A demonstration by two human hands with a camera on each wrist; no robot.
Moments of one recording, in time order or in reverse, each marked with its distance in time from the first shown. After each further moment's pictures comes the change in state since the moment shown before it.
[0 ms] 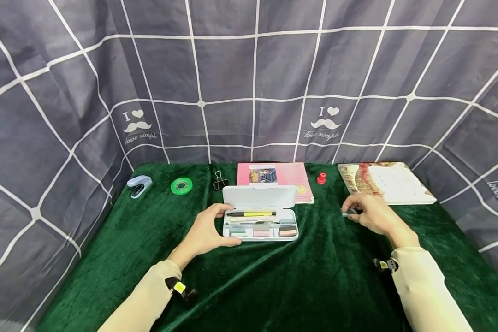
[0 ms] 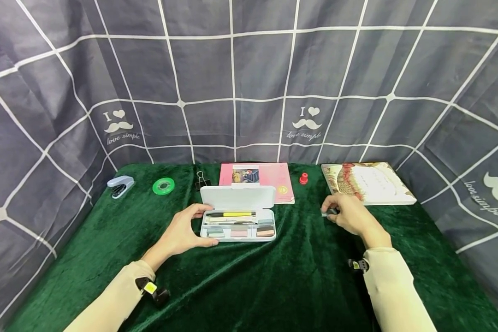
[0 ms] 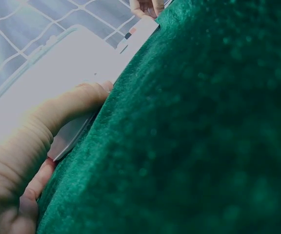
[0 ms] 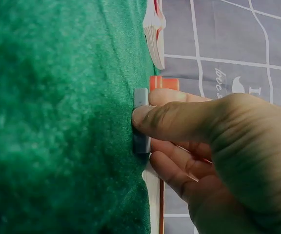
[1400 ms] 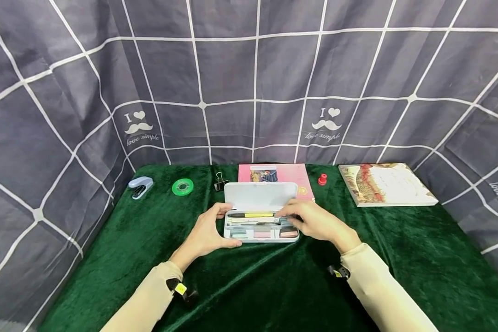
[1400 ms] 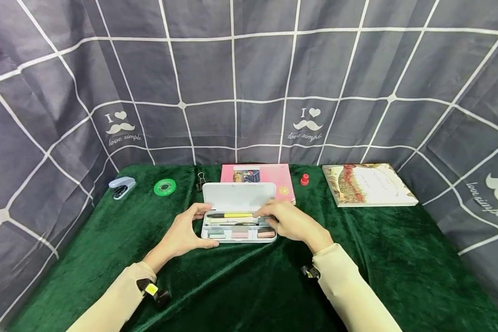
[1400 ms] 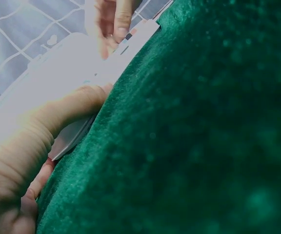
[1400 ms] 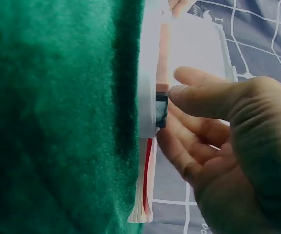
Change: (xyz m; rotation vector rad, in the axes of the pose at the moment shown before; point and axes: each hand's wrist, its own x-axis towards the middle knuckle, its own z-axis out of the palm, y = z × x) left_hand -0.001 -0.001 0.001 -0.024 0.002 0.003; right_hand 0.058 -0.123 0.056 0.168 -0.135 -0.396
